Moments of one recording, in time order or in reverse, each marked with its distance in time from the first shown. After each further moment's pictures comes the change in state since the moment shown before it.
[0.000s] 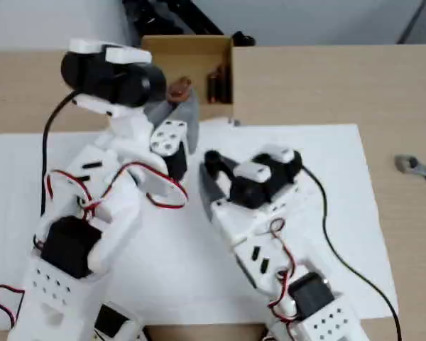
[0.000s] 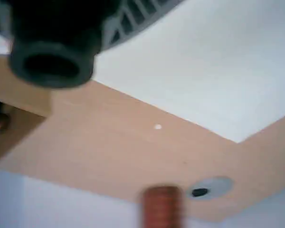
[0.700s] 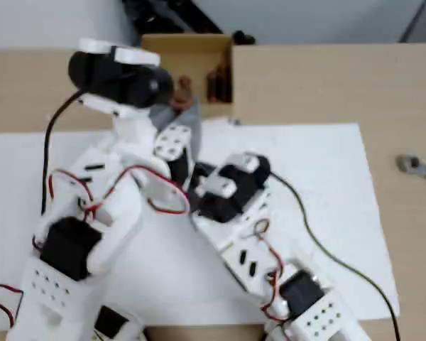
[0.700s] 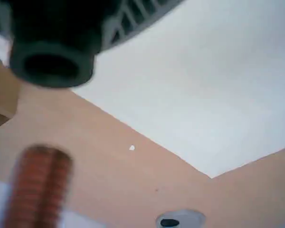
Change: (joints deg) left arm 1.3 0.2 -0.4 3.7 0.0; right arm -4.7 3.3 0.0 -2.5 7.3
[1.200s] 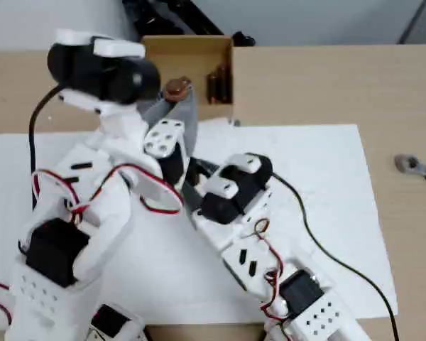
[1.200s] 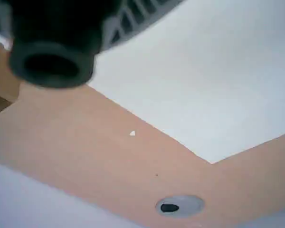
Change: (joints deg) left arm 0.1 3.3 -10.4 5.5 0.0; right arm 0.0 0.0 0.0 -1.7 0.1
